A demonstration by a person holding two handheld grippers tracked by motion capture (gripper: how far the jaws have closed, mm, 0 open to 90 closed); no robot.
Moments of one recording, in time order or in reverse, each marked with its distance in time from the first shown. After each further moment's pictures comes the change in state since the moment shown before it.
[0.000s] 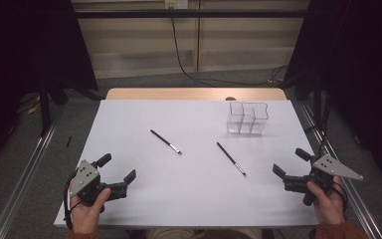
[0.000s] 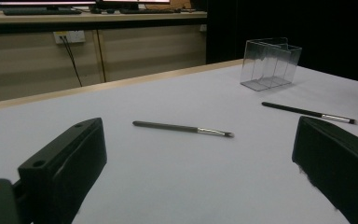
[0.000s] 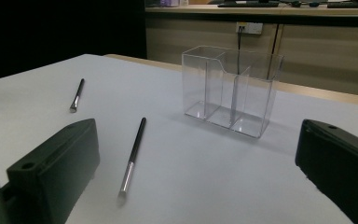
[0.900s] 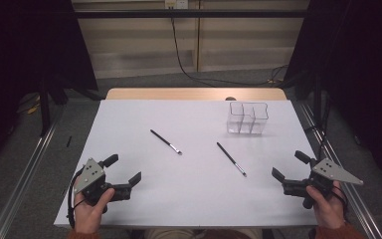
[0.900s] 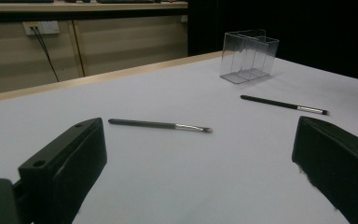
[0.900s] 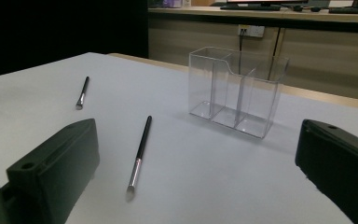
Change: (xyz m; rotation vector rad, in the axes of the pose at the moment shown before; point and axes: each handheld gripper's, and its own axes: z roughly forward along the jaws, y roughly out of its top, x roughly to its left) left arm -0.007 0.006 0.009 0.033 -0.080 -0.008; right arm 0.010 -0.001 -0.008 -0.002 -0.007 -0.025
